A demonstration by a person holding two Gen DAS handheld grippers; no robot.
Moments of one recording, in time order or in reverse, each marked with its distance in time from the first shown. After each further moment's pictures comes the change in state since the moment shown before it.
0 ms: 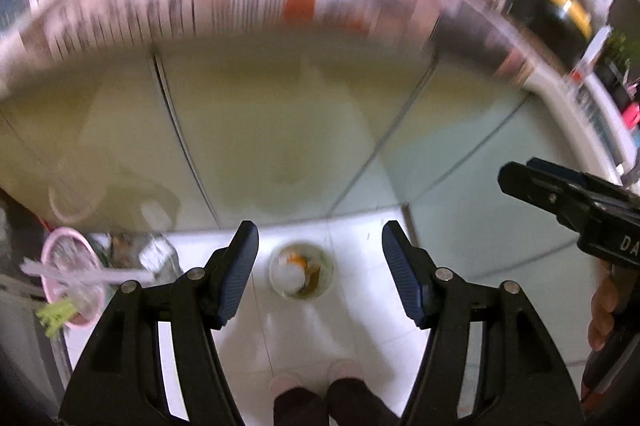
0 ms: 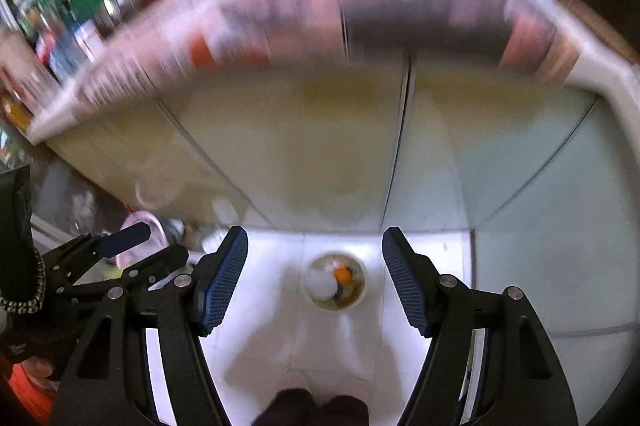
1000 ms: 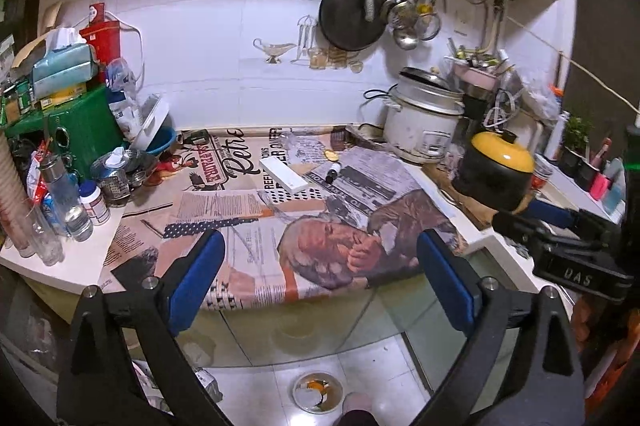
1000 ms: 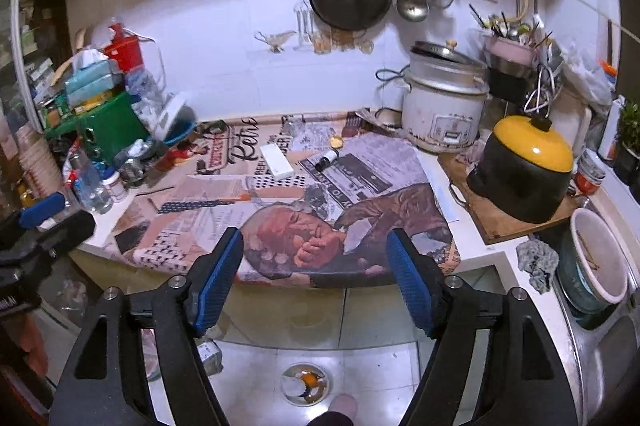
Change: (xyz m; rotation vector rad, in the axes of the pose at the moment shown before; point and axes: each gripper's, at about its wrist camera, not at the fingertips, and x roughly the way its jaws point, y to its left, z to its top) left arm -0.222 -0.054 0.151 0.103 -0.430 0.046; right arm -0.194 0.020 0.119 -0.033 -0.380 -0.145
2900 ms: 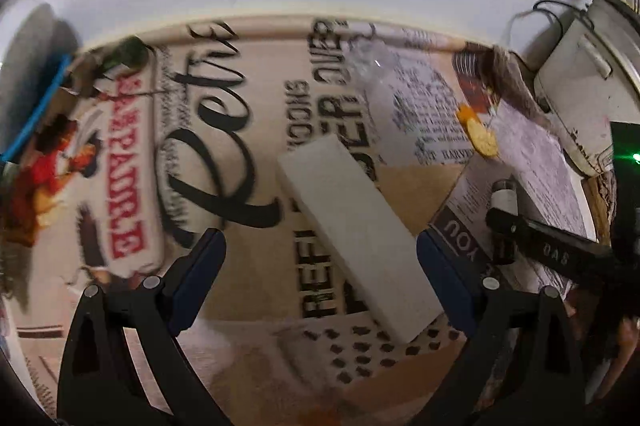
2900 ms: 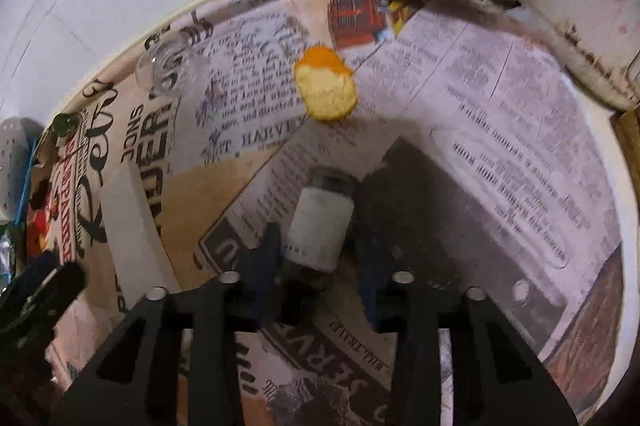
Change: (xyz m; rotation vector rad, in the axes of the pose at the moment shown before) left arm 0.510 0.121 0.080 -0.102 0.509 0.058; right arm 0.483 -0.043 0.099 0.254 0.541 -0.001
